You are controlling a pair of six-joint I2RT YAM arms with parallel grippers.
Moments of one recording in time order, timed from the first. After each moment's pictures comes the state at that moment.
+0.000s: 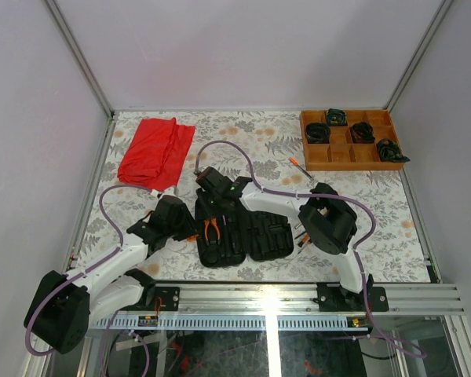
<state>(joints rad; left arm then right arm) -0.49 1.00 0.40 -0.26 0.00 -0.83 1.00 2.07 1.53 -0.40 -0.02 0.53</state>
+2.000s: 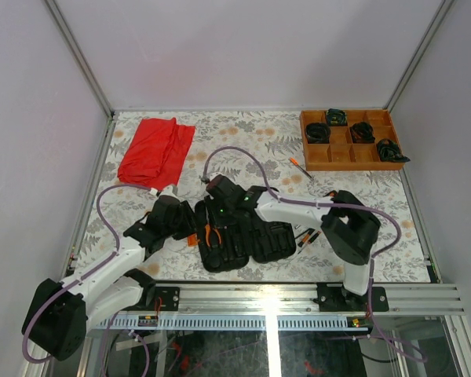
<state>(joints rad) -0.48 0.94 0.40 -0.25 0.02 -0.82 1.03 1.92 1.34 -0.34 -0.04 0.54</state>
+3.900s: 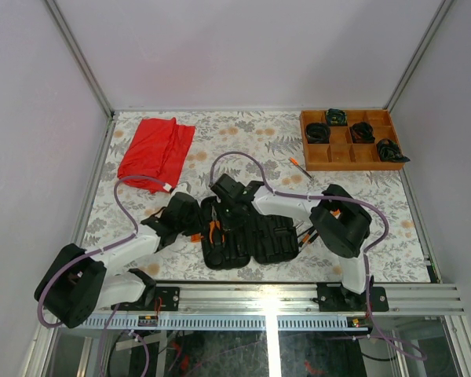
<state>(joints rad) -0.56 1.20 0.42 -0.07 -0.02 -0.79 0.98 1.97 1.33 -0.47 -0.15 0.54</state>
